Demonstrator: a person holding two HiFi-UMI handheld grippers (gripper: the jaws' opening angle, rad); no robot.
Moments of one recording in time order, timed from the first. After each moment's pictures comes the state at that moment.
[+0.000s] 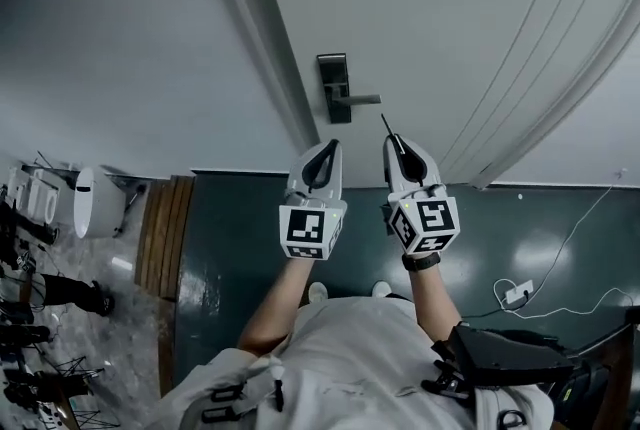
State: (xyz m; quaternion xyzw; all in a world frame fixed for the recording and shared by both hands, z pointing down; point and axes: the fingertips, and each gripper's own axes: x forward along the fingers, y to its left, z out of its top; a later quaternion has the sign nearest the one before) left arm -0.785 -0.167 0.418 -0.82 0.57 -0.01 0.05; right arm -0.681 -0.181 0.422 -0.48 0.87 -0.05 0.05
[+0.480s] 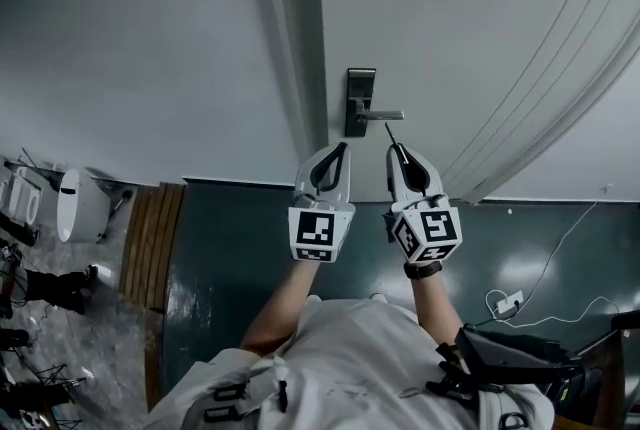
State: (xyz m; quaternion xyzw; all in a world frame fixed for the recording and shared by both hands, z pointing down) left arm -0.848 -0.172 0.402 -0.82 0.56 0.02 0.06; right arm -0.751 -0.174 0.402 -0.49 0.87 -0.01 0.04
